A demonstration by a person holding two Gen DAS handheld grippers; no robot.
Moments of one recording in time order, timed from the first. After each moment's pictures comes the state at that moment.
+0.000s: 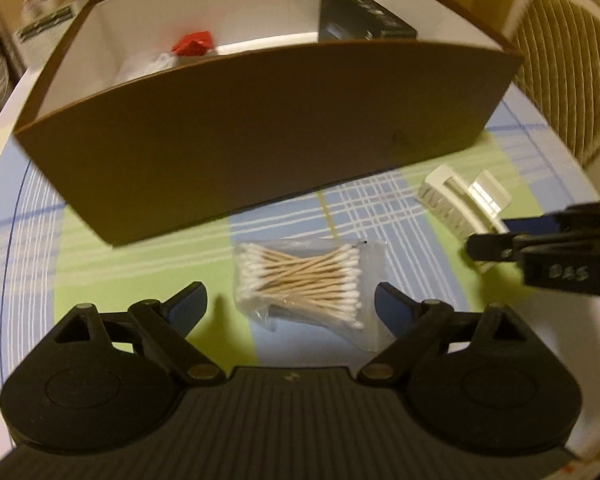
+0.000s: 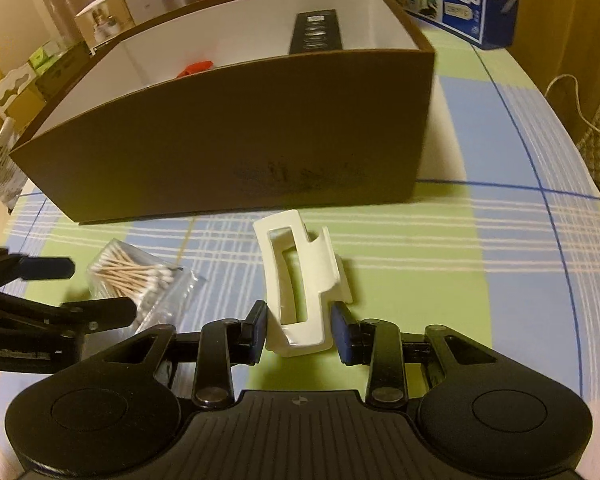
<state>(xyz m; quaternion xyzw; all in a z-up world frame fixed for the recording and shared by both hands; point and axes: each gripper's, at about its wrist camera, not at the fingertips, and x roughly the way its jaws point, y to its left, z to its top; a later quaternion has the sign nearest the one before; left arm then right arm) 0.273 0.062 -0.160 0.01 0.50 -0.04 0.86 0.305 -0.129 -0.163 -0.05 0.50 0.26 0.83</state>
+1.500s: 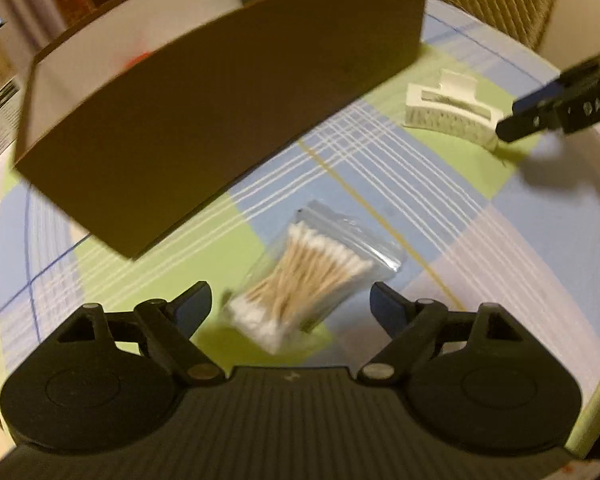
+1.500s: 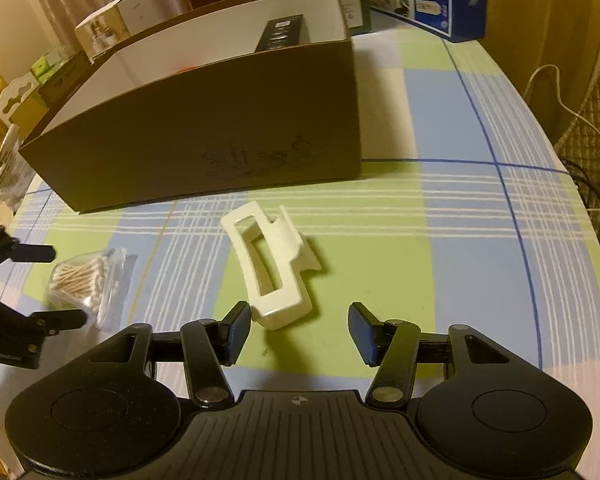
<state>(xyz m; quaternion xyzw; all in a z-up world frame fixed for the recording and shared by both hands) 0.241 0.072 -0.174 0.17 0.49 -0.14 0.84 0.289 -0.169 -0.156 -0.03 0.49 0.26 0.83</state>
